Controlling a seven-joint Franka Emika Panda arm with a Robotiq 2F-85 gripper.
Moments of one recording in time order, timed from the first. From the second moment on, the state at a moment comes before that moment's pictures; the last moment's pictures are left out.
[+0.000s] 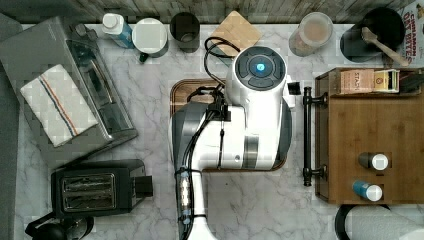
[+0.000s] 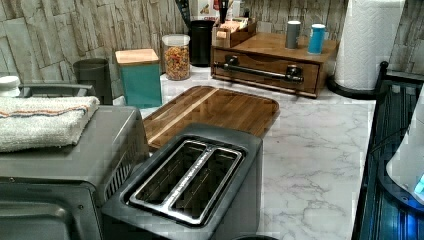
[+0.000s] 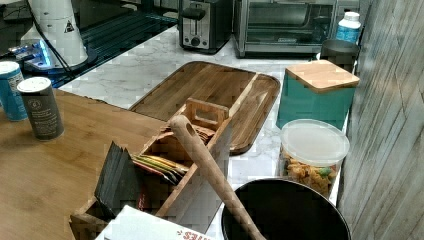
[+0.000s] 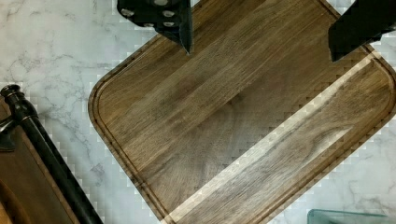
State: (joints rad) arm 0.00 0.07 -0.04 -1.88 0.00 0.26 -0.15
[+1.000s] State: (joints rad) arm -0.03 0.06 -0.15 -2.04 -0.04 0.57 -0.84
